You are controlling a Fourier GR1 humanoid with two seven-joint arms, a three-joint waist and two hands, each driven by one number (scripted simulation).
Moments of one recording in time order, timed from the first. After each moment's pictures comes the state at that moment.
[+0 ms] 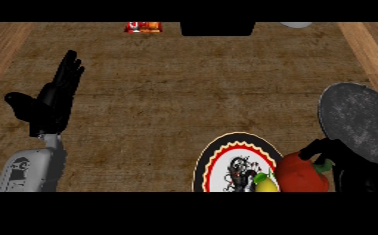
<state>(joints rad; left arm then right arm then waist) -0.23 0.19 0.13 -1.46 0.01 0.04 0.08 0.20 -0.25 0.38 -2.32 1.07 -0.05 0.65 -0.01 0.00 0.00</state>
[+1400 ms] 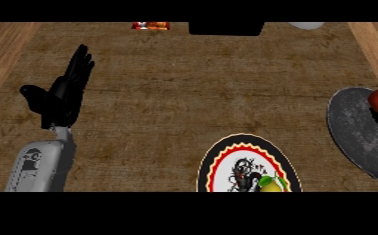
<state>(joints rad) -0.29 0.17 0.11 -1.43 -0.01 0.04 0.07 -0.38 -0.60 -0.43 -0.72 0.59 -0.33 -0.31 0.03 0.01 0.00</state>
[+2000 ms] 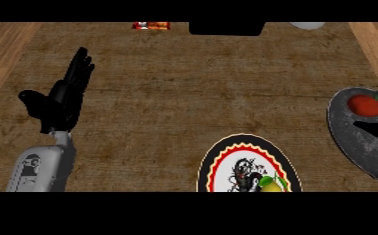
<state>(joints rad) -0.25 0.16 0.10 -1.47 -0.01 0.04 0.08 -0.51 -0.64 -0.51 -0.34 0.48 -0.11 -0.55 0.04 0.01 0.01</state>
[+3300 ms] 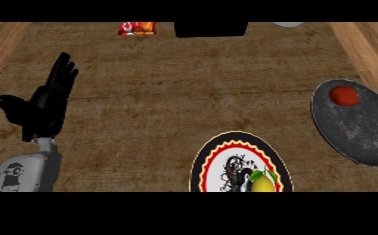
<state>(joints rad) -0.21 0.19 0.15 -1.50 0.00 0.04 0.11 0.08 -0.76 -0.75 -0.64 0.02 0.47 -0.79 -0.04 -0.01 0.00</state>
